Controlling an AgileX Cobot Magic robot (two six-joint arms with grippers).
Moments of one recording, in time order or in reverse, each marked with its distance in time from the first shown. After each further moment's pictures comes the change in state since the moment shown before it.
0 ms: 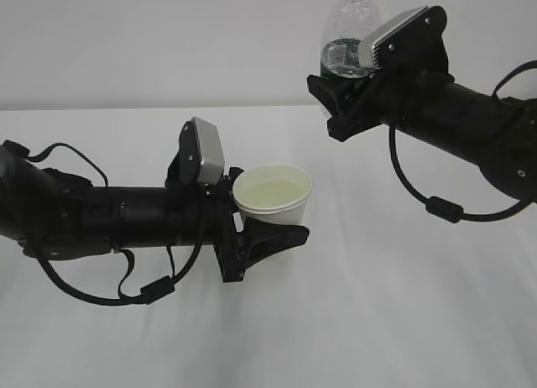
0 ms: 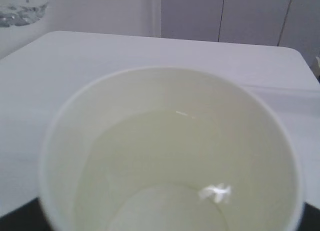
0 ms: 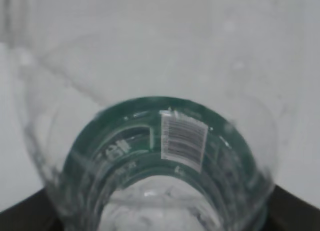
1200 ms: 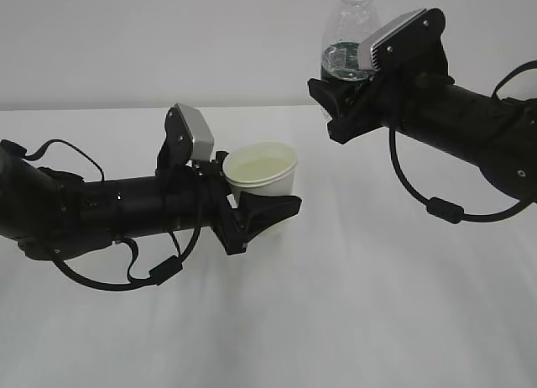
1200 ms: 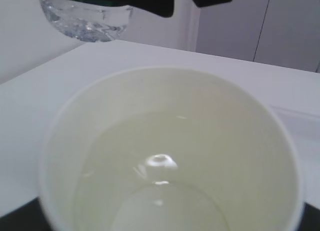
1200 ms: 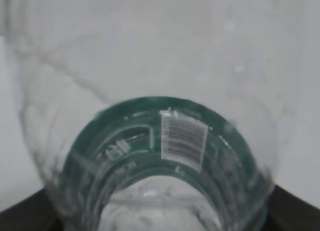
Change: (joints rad) left arm 0.014 0.000 0.001 -0.150 0.000 0.000; right arm 0.000 0.000 0.000 0.000 0.020 0.001
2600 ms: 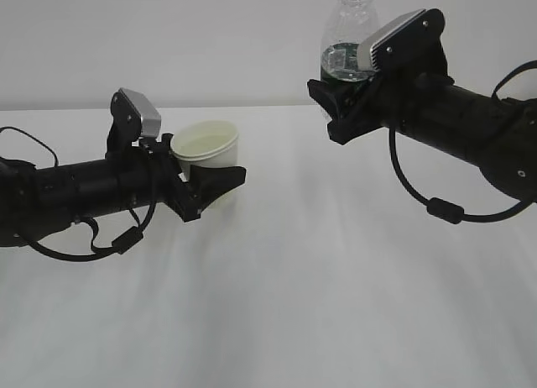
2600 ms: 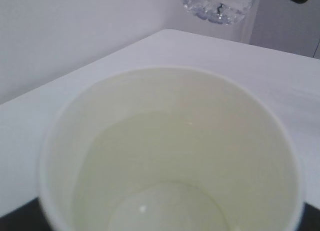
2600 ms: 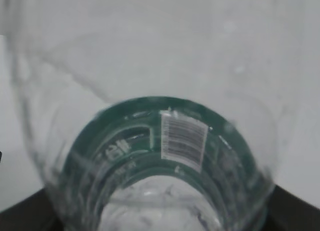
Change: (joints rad) left arm 0.167 0.000 0.000 -0.004 0.016 0.000; right arm 0.000 0.000 0.000 -0.004 0.003 0.001
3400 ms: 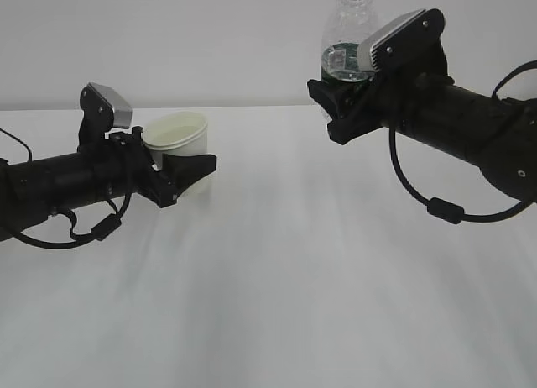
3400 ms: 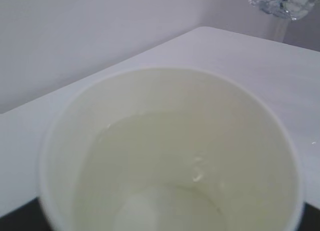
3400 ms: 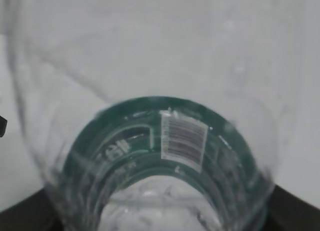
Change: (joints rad) left arm 0.087 0.000 0.001 -0.011 0.006 0.000; right arm 0.000 0.000 0.000 -0.002 0.000 0.000
